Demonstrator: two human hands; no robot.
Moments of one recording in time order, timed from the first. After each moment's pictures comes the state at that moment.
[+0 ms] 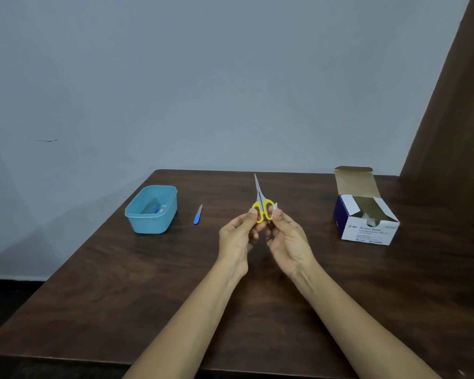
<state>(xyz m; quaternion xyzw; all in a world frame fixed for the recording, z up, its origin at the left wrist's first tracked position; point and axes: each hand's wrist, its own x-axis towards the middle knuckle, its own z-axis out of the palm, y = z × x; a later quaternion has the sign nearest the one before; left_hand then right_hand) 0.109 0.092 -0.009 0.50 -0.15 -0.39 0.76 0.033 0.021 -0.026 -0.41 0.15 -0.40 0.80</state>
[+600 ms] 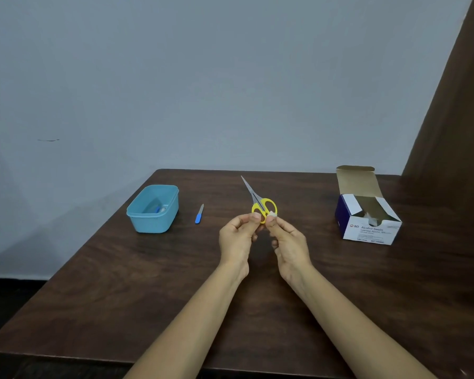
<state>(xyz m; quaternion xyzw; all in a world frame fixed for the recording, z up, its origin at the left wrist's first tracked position) 0.110 0.091 -0.016 0.54 -0.17 -0.32 0.76 0.033 0.035 -0.028 -0.44 0.31 -0.43 0.72</state>
